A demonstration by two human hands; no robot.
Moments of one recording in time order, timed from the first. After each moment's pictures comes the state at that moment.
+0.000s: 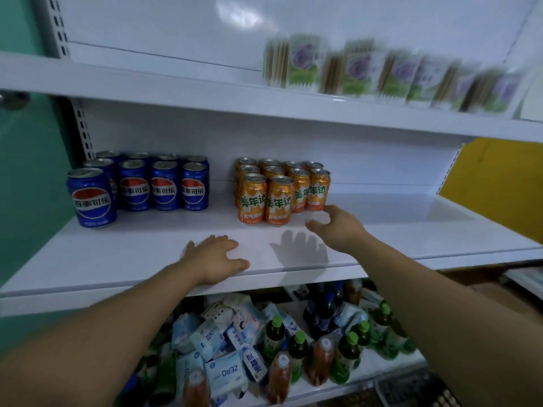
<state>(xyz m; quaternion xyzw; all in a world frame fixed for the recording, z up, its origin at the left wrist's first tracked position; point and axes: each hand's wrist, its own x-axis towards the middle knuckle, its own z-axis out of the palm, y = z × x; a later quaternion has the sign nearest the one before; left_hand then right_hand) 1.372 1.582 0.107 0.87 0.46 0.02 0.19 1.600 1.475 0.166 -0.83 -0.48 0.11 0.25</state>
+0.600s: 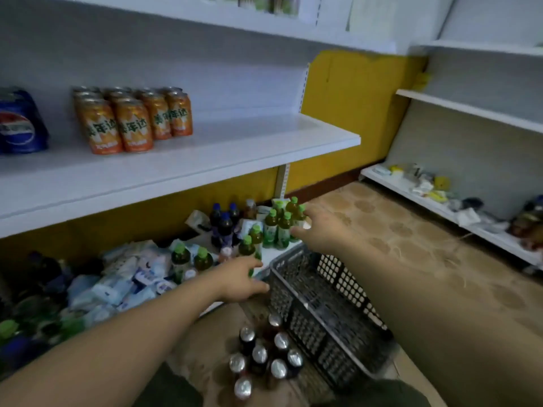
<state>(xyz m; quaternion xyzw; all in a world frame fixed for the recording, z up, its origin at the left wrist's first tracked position) 1.477 1.323 0.025 0.92 0.20 -0.14 0.32 1.619 1.188 0.098 -0.92 -0.32 0.13 0.17</state>
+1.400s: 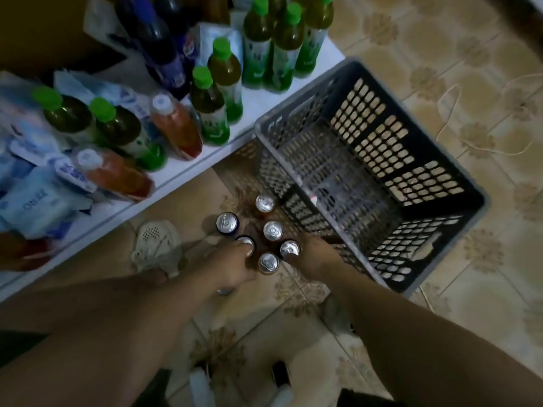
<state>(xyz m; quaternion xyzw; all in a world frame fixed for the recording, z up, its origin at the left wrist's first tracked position) 1.557 1.299 -0.317 0.87 0.17 -0.34 0.32 1.675 1.140 -0.305 -0.87 -0.20 0.45 0.06</state>
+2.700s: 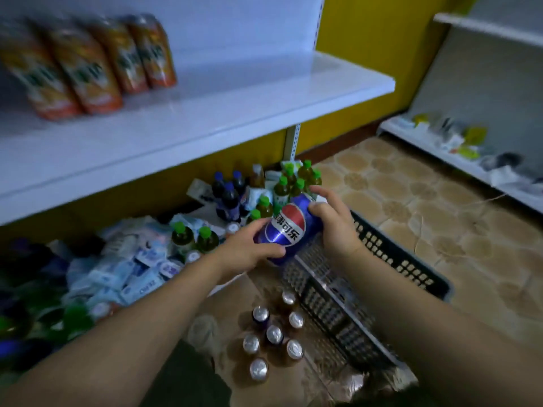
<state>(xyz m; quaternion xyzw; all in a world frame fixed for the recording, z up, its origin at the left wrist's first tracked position) 1.536 1.354 -0.036 0.70 0.18 -0.04 0.69 1.636 1.211 -0.002 -0.67 -0.16 0.26 0.68</state>
